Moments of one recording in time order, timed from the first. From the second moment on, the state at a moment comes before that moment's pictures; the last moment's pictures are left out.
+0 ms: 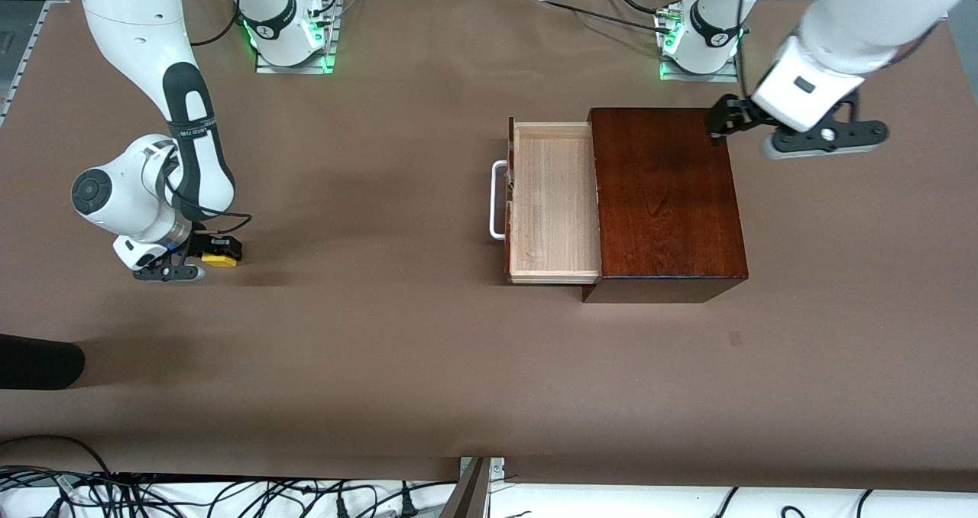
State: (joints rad) left arm -0.19 0.00 -0.15 -1.64 0.00 1.53 -0.48; right arm 0.50 0.58 -0.59 -2.06 0.60 2.50 -0.53
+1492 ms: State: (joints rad) left arm -0.71 0.64 -0.23 -1.25 -0.01 1.86 -1.82; right arm 0.48 0.45 -0.66 -1.58 0.29 1.89 -0.46
